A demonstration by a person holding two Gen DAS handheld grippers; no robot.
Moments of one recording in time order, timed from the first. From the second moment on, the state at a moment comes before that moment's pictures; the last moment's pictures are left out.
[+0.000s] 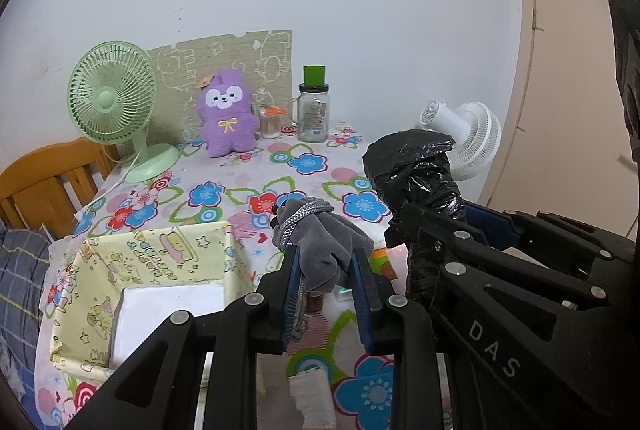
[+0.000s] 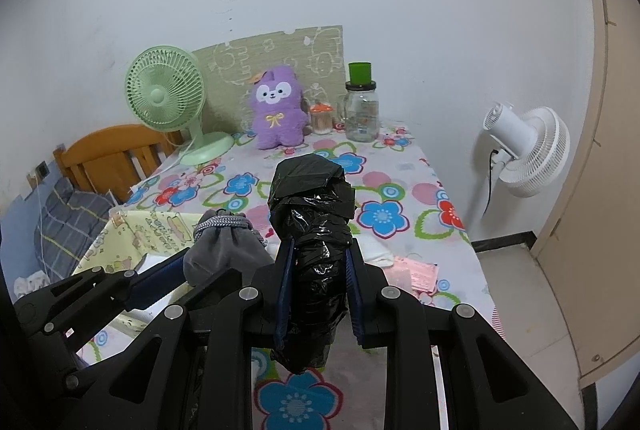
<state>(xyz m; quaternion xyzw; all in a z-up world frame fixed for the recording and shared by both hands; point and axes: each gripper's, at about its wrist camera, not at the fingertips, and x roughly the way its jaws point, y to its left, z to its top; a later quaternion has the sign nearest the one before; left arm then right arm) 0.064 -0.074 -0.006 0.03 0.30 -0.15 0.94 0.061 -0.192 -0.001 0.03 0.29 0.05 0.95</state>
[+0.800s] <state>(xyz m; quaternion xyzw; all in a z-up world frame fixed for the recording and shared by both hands) 0.068 -0.010 -0.017 0.02 0.31 -0.13 0.94 0.066 -0.116 -0.008 0.00 0.30 0.08 0.95</state>
